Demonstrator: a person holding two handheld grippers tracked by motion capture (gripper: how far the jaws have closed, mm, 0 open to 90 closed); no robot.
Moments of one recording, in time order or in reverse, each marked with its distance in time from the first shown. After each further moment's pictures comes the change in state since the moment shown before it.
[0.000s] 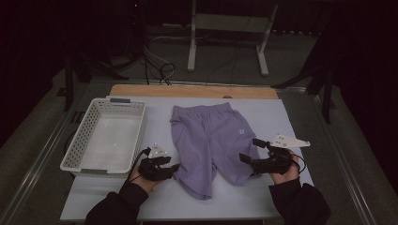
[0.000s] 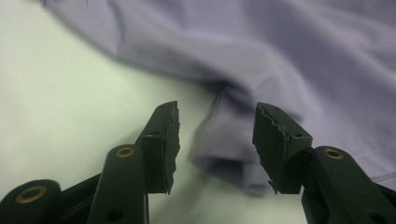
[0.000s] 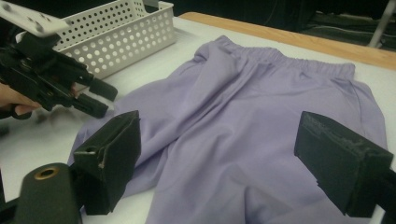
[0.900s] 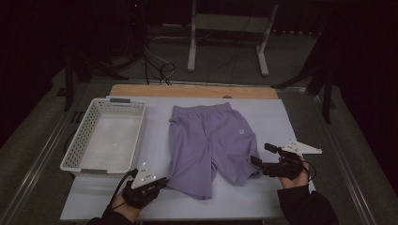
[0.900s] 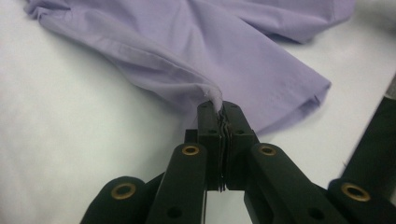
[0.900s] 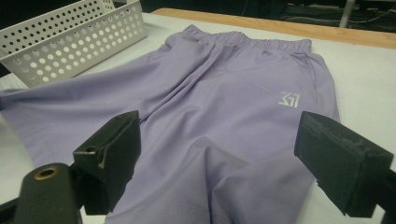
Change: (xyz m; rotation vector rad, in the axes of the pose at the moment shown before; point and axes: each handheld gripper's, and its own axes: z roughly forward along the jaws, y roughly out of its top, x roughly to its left) left arm -0.048 -0.032 -0.079 -0.070 0.000 0.100; right arm -0.016 -0.024 -0.021 -0.003 -0.088 0.068
